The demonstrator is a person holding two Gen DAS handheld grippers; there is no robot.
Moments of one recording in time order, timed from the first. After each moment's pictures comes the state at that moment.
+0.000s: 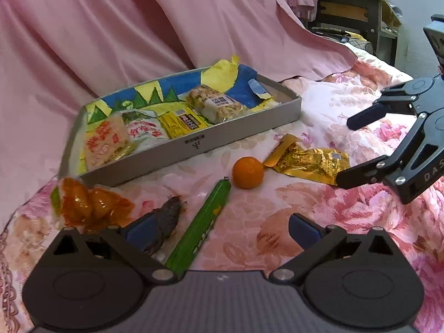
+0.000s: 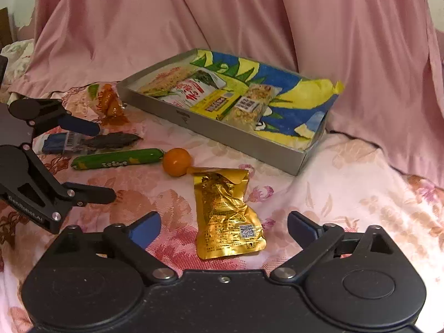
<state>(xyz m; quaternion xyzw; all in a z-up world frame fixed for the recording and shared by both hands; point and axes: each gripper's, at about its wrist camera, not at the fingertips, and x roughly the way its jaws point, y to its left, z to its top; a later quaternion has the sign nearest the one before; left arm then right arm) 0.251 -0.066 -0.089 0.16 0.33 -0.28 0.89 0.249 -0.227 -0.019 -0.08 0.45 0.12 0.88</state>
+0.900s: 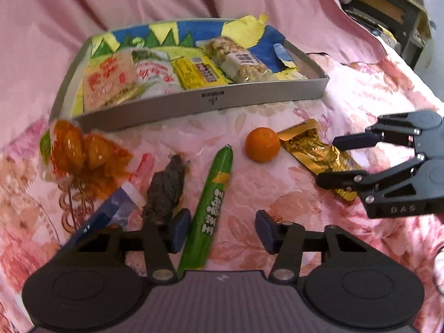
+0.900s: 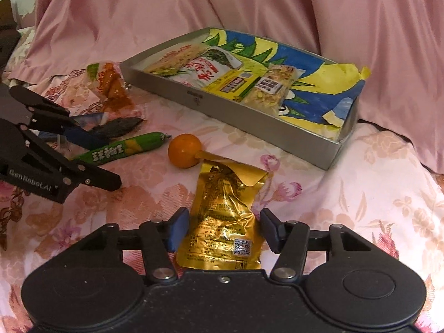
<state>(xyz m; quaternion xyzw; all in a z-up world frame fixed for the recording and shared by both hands) 0.284 -0.053 -0.091 0.09 0.47 -0.25 0.84 0.270 -0.209 -0.046 -0.08 0.47 0.14 0.87</state>
